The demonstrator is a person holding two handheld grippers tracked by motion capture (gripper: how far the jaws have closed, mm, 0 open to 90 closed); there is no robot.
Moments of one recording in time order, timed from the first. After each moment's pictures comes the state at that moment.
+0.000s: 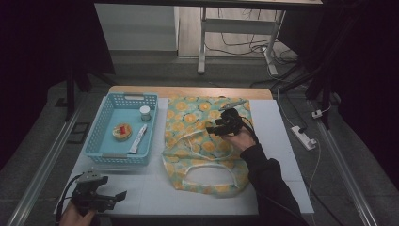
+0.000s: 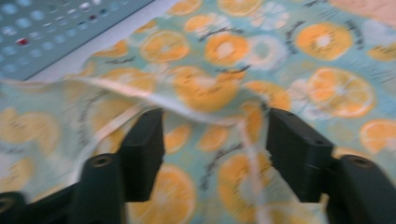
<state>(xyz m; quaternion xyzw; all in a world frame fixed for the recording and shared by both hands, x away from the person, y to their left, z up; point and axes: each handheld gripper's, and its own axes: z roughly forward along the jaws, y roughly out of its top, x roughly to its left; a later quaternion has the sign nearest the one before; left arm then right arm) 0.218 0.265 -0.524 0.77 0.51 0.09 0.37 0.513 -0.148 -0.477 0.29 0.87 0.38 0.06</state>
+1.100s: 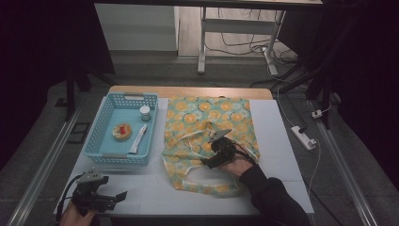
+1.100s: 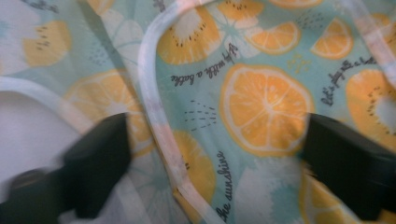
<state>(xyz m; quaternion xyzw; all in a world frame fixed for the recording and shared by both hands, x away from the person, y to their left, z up) 0.218 0.264 -0.524 0.77 0.51 0.09 0.37 0.439 -0.134 -0.526 0.21 0.92 0.31 0.09</state>
